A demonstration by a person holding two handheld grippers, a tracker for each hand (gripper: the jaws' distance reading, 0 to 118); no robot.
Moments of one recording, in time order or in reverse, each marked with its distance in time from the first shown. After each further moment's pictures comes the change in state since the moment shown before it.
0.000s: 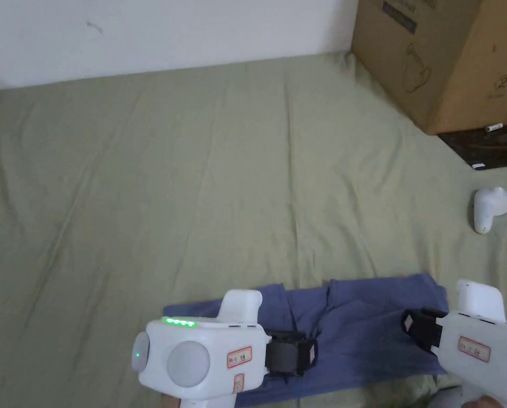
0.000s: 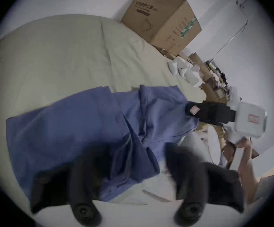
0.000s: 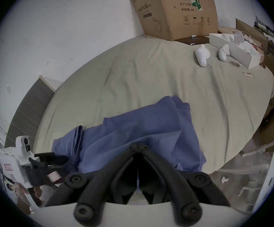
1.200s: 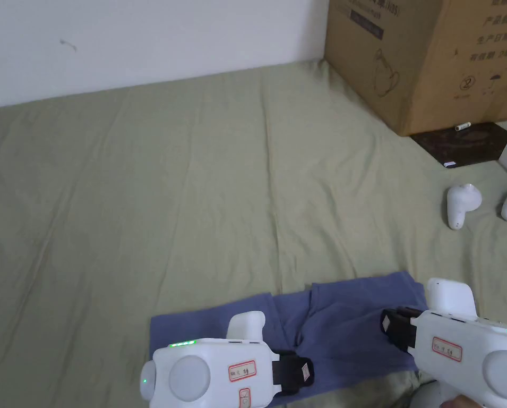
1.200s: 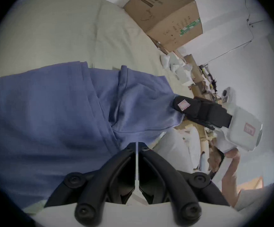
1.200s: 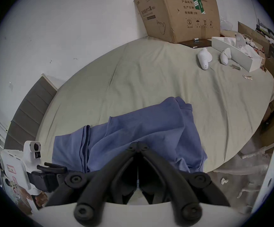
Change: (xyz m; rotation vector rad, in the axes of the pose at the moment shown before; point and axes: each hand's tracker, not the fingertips) left arm 0.015 -0.017 -0.022 -0.064 -0.130 0.159; right arm -0.006 -0.005 0.011 0.012 0.016 0.024
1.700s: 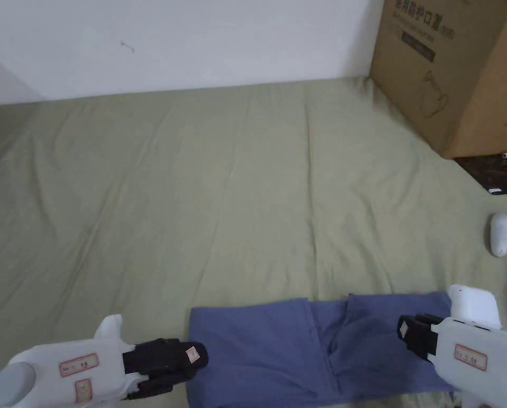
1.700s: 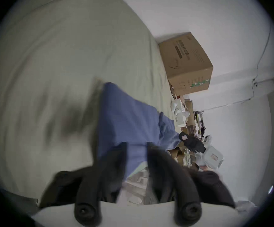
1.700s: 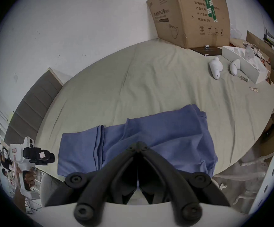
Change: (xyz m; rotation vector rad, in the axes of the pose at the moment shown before) left arm -0.156 -0.023 0.163 0.232 -0.069 0.399; right arm -0.036 0.009 0.000 -0.003 0.035 0.077
